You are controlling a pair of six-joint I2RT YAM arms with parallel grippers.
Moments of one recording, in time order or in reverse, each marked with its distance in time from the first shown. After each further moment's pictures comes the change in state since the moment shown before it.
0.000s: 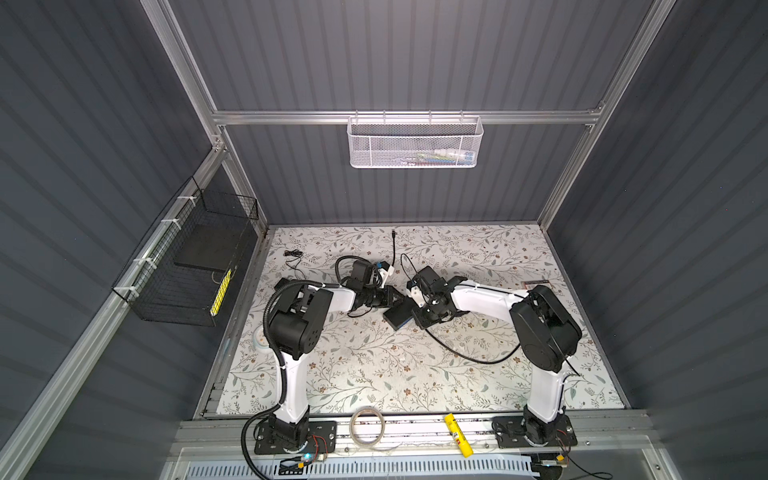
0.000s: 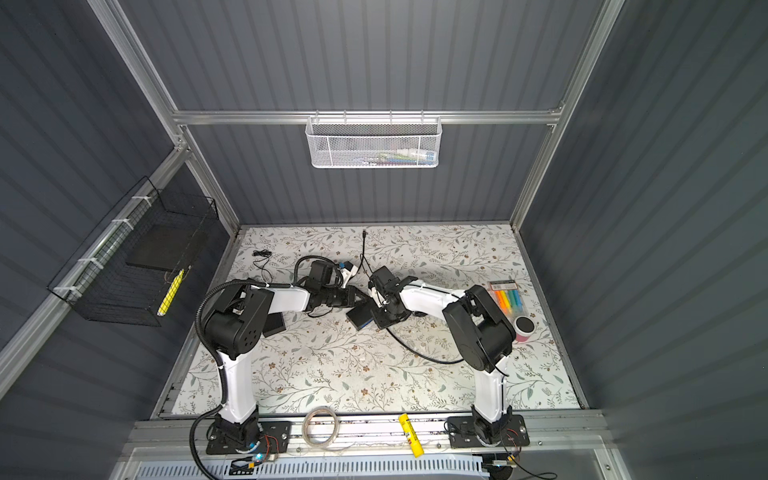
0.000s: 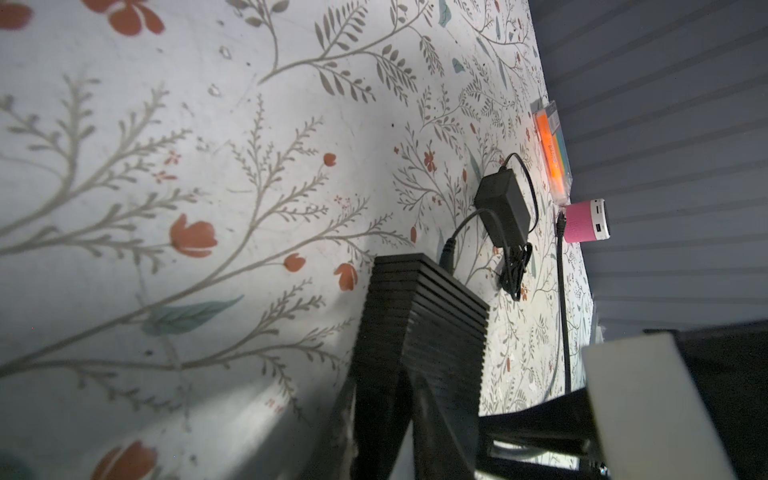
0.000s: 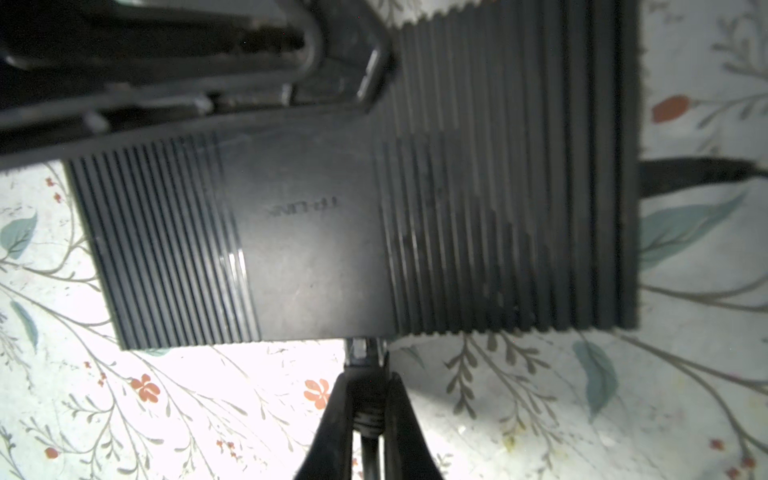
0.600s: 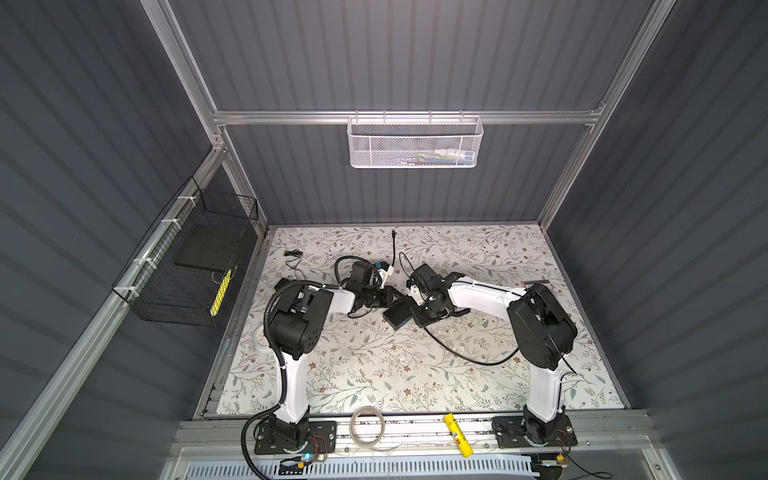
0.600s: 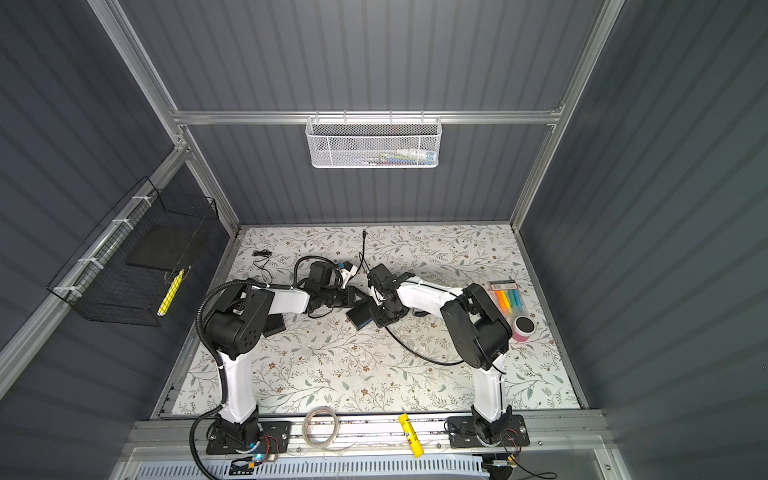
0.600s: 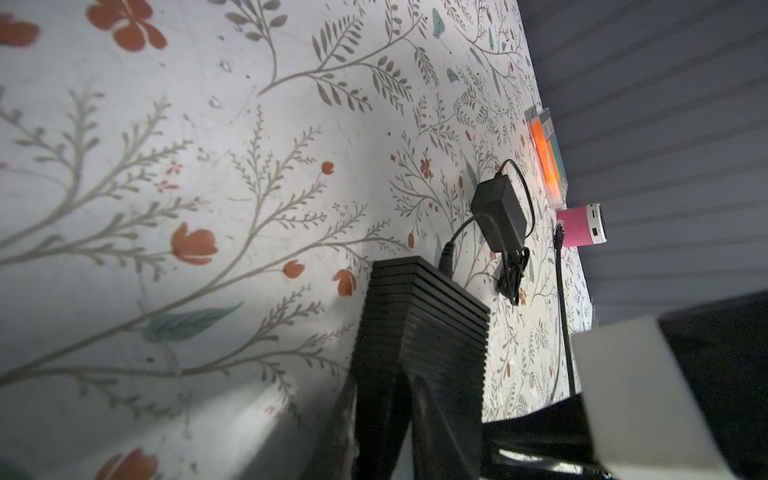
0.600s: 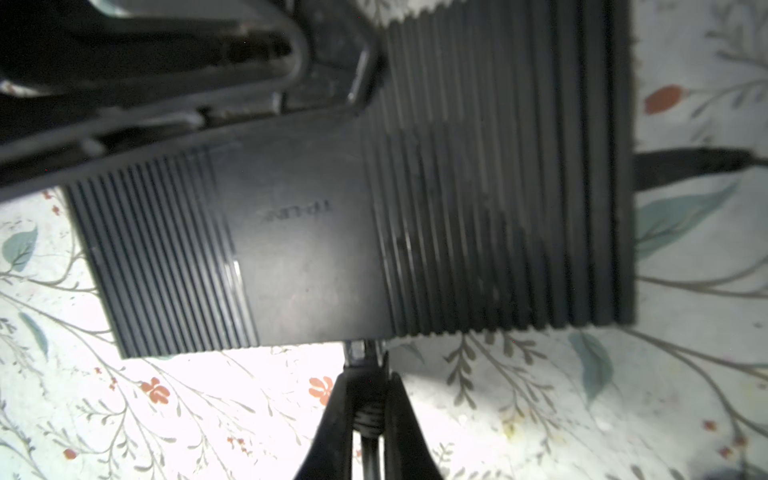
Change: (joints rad) left arm 0.000 0.000 -0.022 0.059 -0.001 -0.018; right arm 0.003 0.027 0.080 -0.096 0.011 0.029
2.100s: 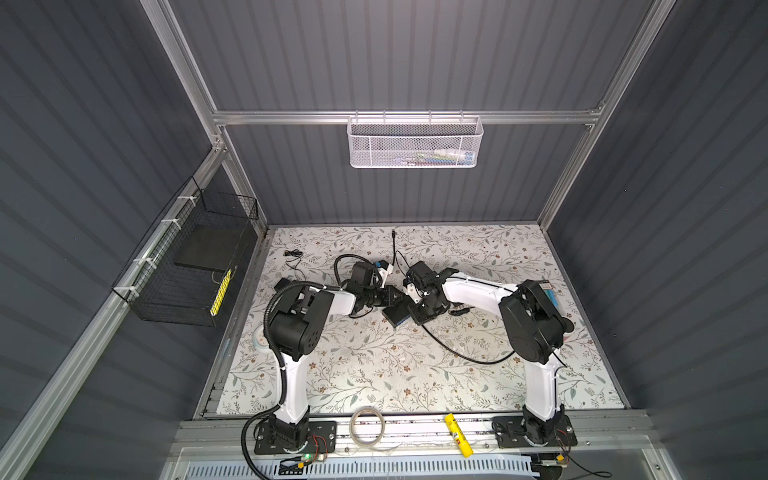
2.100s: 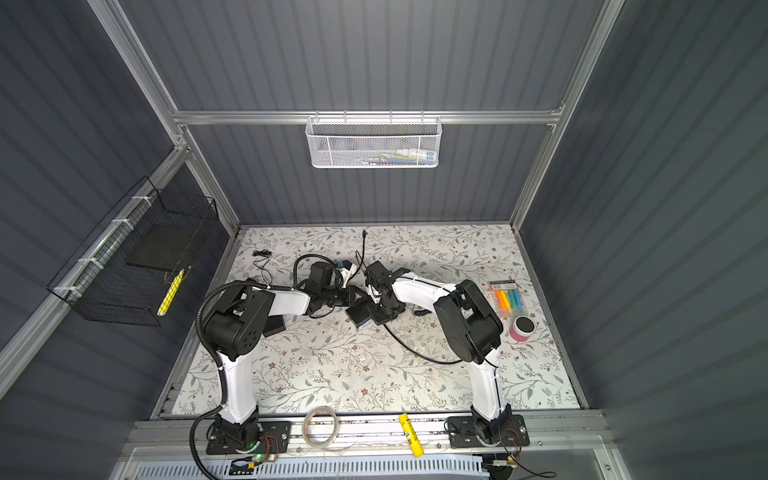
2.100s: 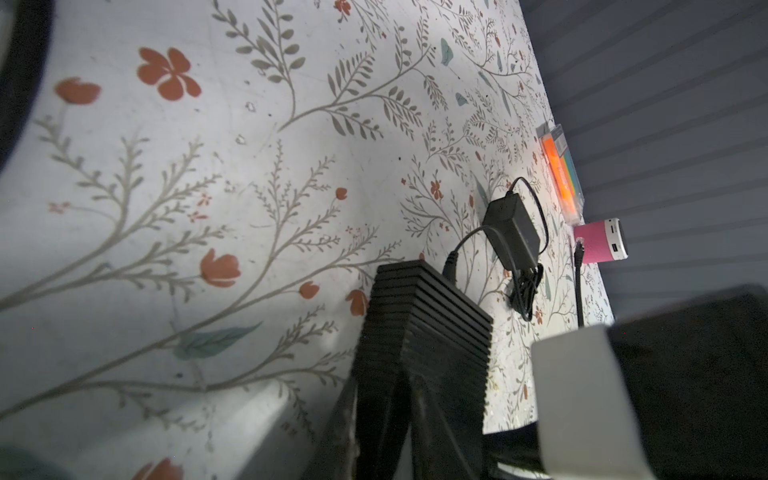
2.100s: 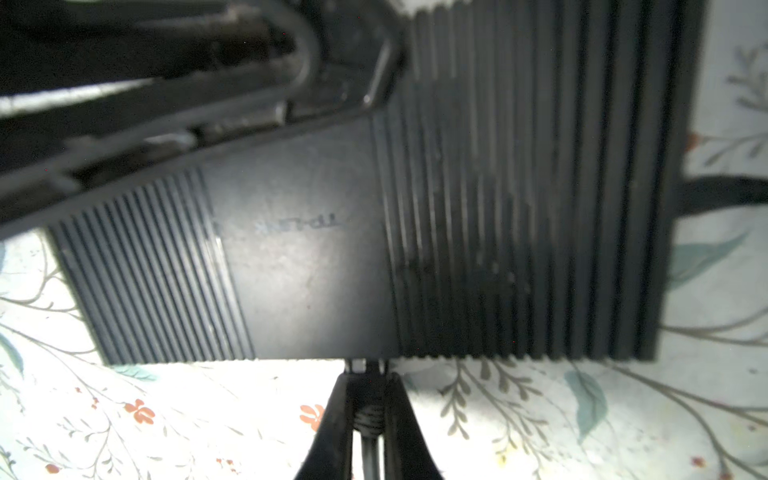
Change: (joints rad) left arm -0.015 -0.013 -0.010 0.028 -0.080 0.000; right arm -0.003 0.068 0.066 -0.032 0.006 -0.034
